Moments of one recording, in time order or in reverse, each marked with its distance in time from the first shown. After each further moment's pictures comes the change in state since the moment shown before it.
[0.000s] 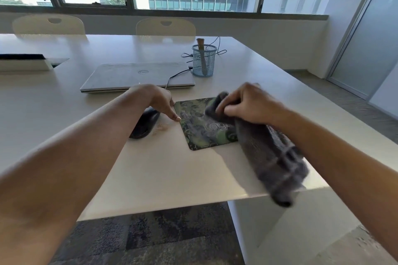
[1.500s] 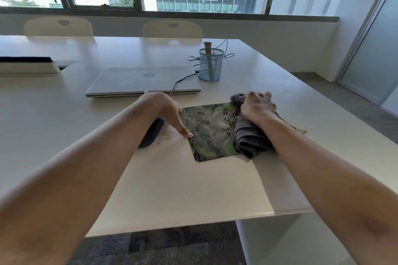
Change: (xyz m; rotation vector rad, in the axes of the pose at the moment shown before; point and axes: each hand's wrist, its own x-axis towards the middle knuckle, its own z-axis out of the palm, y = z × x) left_hand -0.013 0.011 -0.004 0.116 -0.127 -0.096; right_hand 0.079 0.059 0.043 -0.326 0.119 0.591
